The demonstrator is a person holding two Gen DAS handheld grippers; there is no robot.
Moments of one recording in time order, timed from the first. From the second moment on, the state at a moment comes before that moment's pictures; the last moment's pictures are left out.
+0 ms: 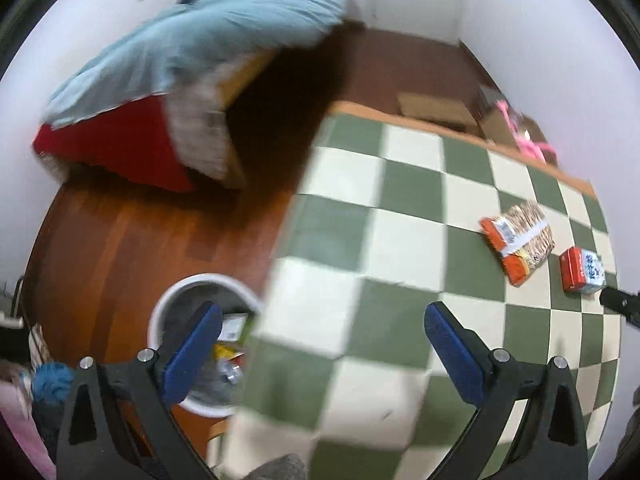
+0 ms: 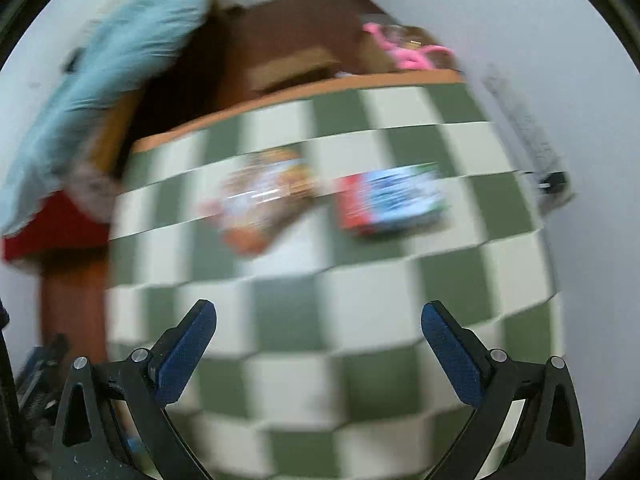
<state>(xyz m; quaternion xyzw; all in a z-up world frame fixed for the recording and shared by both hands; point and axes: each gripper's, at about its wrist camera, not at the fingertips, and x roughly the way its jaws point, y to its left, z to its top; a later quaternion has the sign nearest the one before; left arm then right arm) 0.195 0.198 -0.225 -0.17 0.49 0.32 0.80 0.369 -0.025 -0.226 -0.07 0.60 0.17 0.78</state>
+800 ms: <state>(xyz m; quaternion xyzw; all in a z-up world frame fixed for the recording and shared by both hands) 0.402 0.107 -0.283 0.04 0.60 0.05 0.80 0.501 -0.054 -0.320 -0.11 0.66 0.17 0.72</state>
